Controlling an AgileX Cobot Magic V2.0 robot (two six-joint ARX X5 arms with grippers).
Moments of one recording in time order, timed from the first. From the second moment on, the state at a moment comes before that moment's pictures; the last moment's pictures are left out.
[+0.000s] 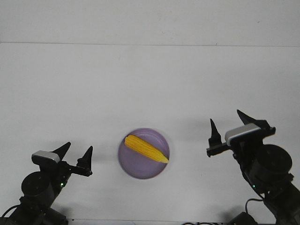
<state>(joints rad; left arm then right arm) -0.41 0.33 0.50 -0.30 -0.11 -0.26 0.53 0.70 1.02 -0.53 0.26 -0.08</state>
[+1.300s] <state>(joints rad) -0.41 0.33 0.50 -0.30 -0.11 -0.26 0.51 0.31 0.65 -0.51 0.26 -0.06</state>
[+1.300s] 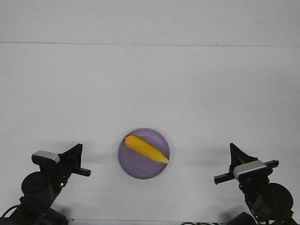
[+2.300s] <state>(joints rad) 0.03 0.00 0.03 -0.01 -0.09 0.06 0.51 0.31 0.65 -0.51 0.26 -0.06</state>
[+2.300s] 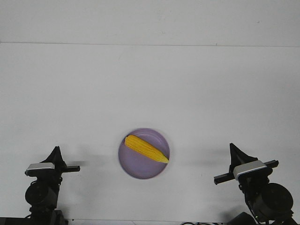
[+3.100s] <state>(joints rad) 0.02 0.00 0.03 -0.01 -0.08 0.09 0.51 0.31 0.65 -0.51 0.26 -0.06</state>
